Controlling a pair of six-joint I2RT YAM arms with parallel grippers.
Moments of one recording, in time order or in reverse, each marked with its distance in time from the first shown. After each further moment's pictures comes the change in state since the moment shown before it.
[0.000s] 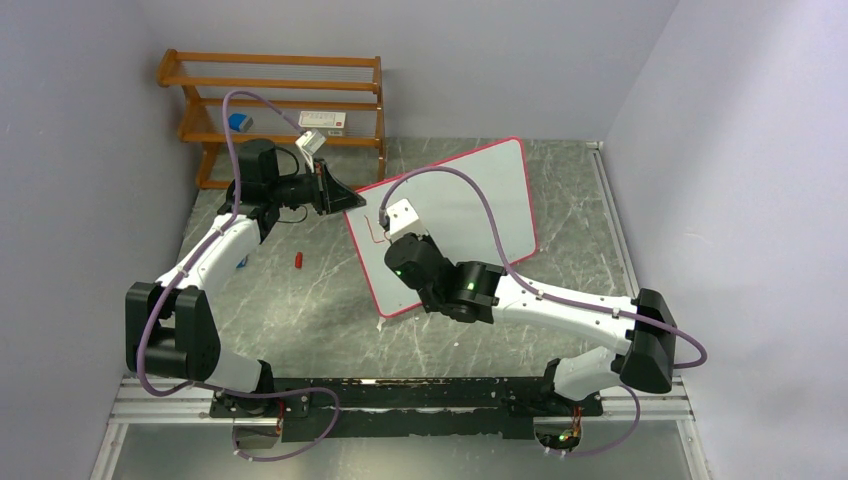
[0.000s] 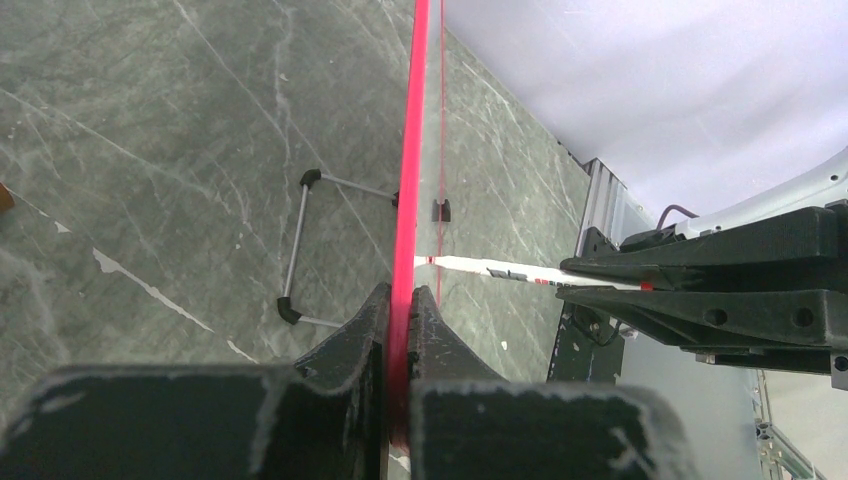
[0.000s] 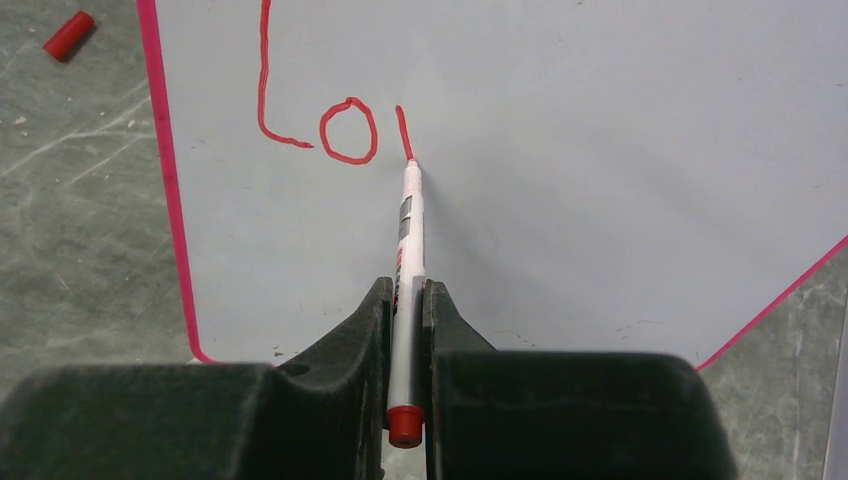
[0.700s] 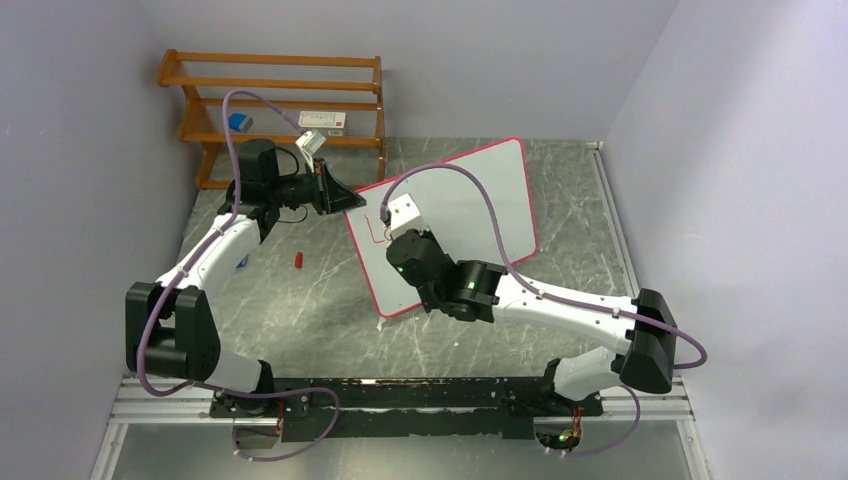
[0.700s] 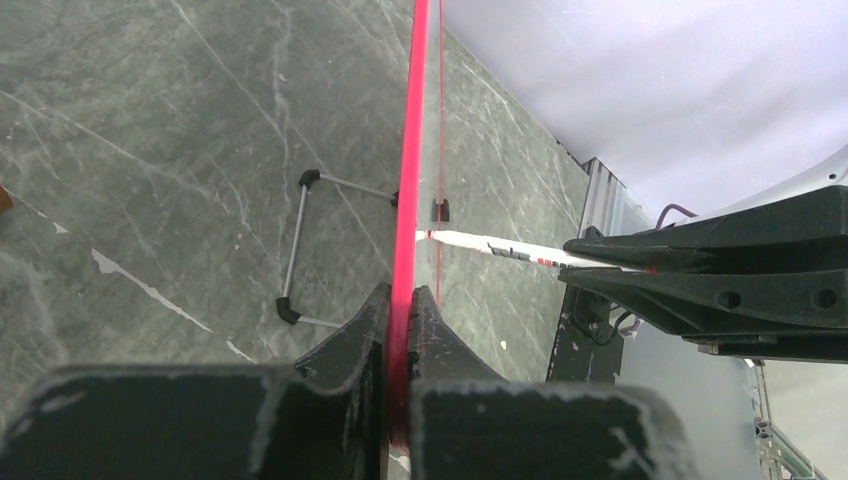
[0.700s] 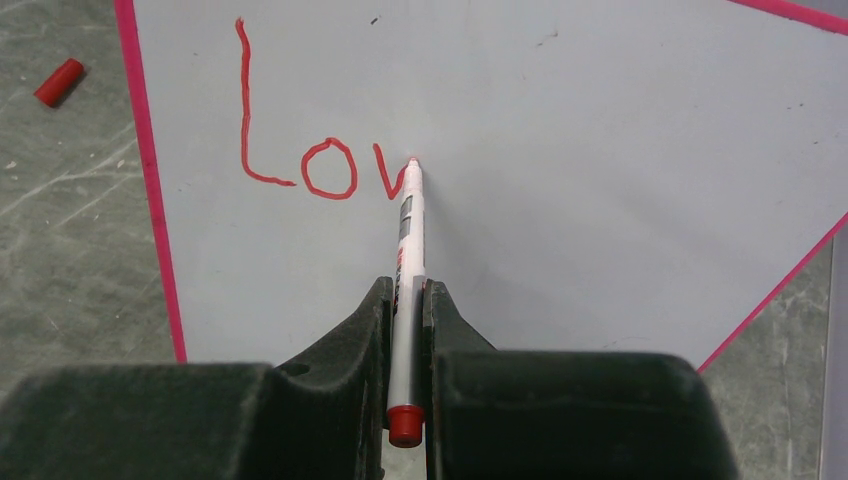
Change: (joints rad) left arm 0.000 0.000 0.001 0.000 0.002 0.000; right arm -0.006 -0.003 -0.006 0.069 0.040 -0.037
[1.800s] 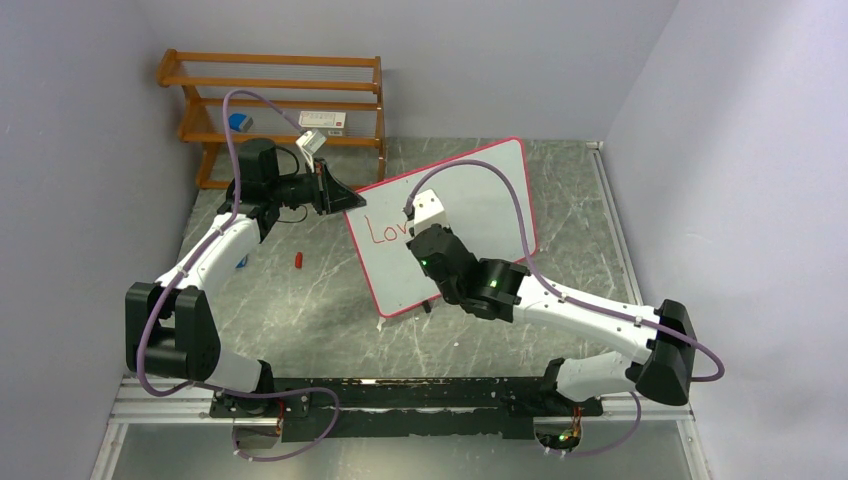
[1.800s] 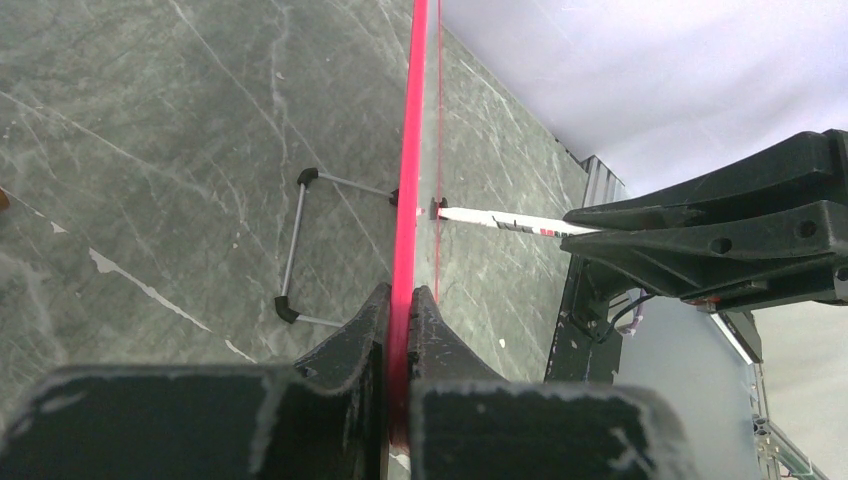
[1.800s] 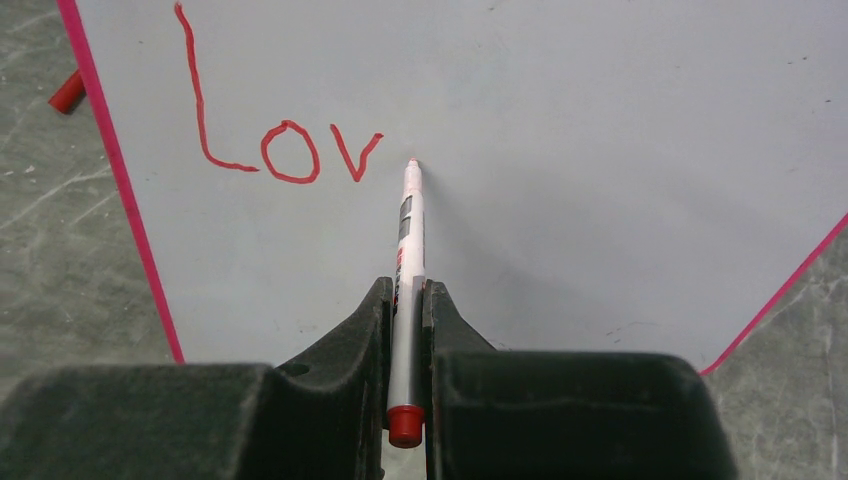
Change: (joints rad) left arm 0.000 0.000 0.006 -0.015 0.002 0.007; right arm -0.069 -0.108 -0.081 0.008 -0.082 0.038
